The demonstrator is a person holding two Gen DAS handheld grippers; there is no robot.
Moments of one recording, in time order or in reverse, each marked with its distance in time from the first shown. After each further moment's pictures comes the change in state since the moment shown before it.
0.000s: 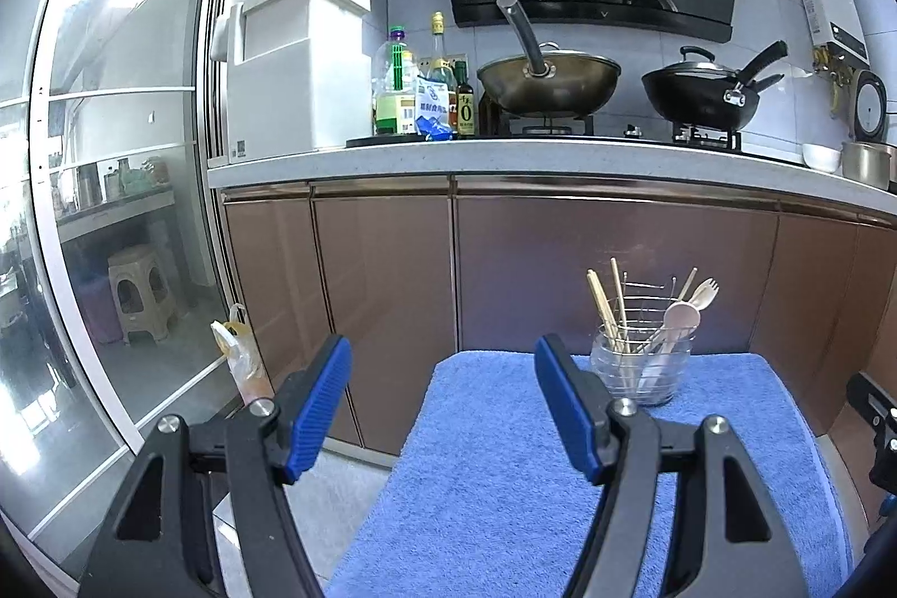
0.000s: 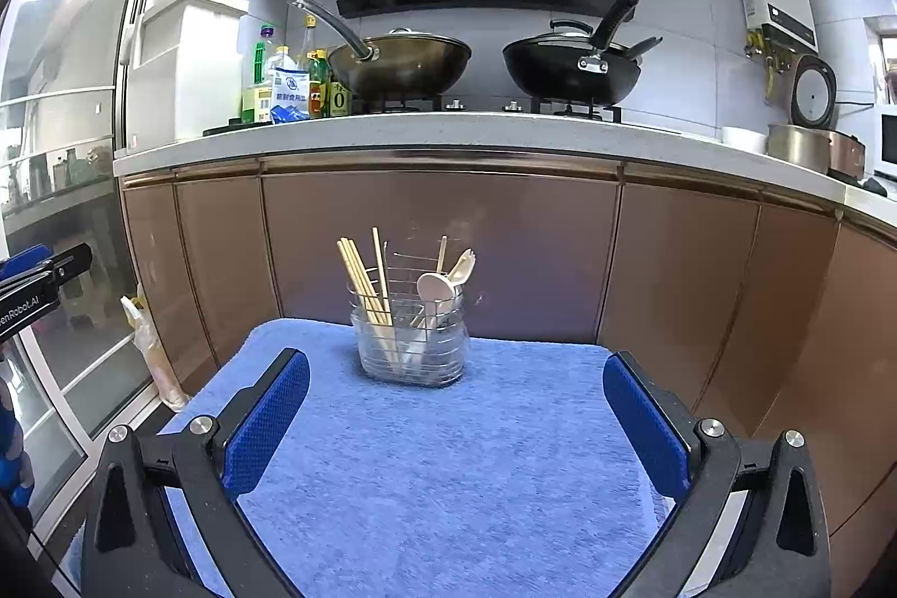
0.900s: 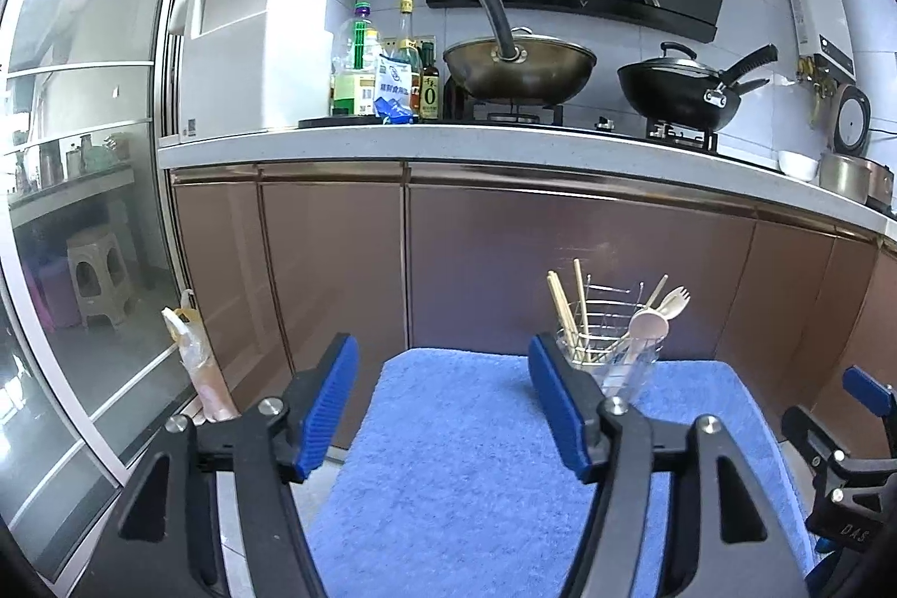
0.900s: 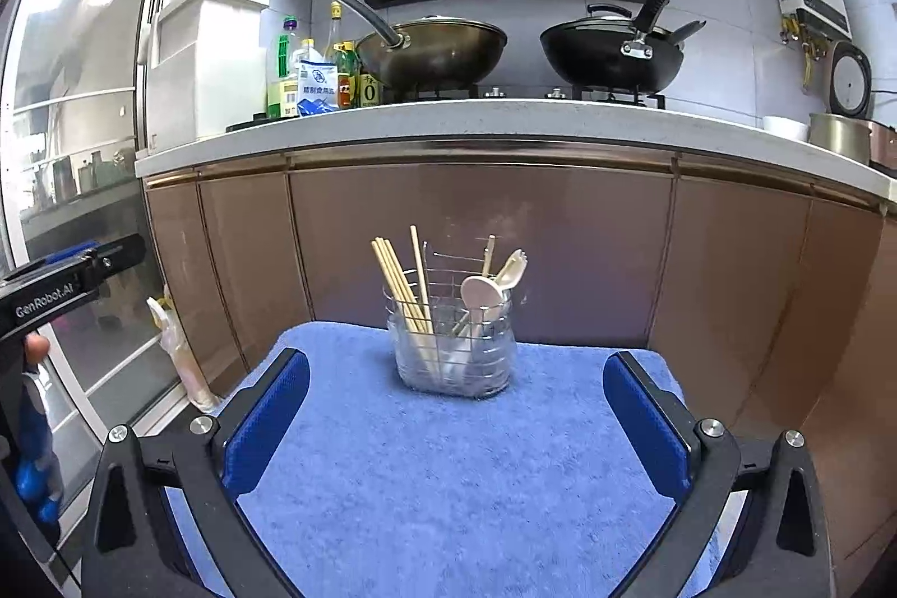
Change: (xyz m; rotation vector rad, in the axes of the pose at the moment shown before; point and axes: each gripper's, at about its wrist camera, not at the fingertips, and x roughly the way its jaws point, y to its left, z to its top) left arm 0.034 -0.012 0.013 -0.030 0.055 -0.105; right arm 0.037 0.015 0.005 0.007 0.015 0.090
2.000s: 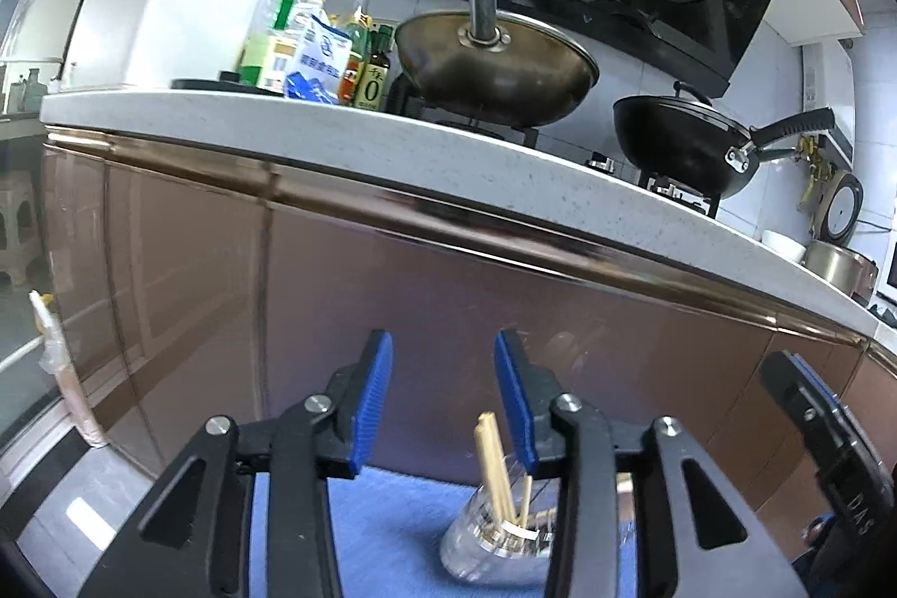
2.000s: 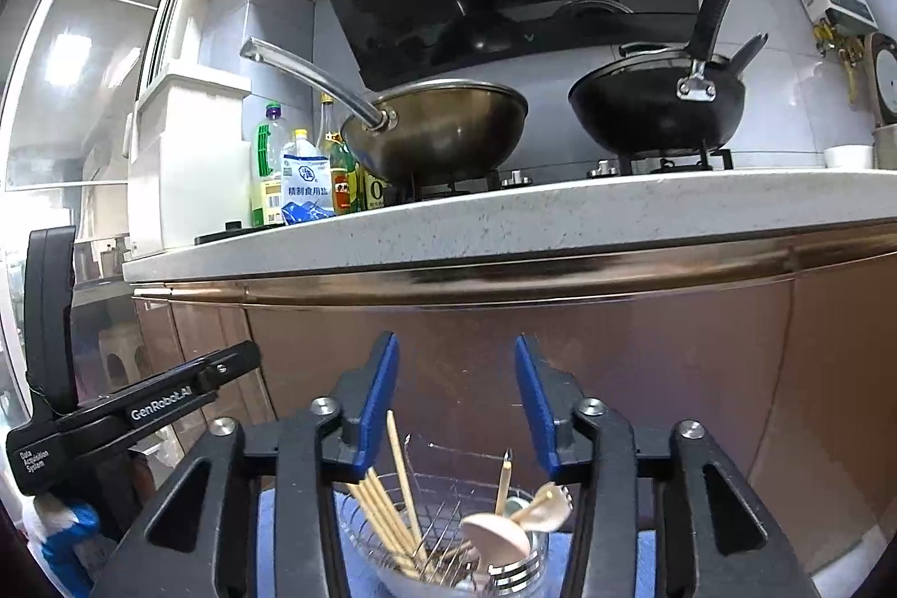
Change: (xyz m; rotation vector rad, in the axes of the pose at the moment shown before) left arm 0.191 -0.041 0.053 -0.170 -0.062 -0.190; right arm 0.161 -0.029 0.085 0.069 -0.256 0.137
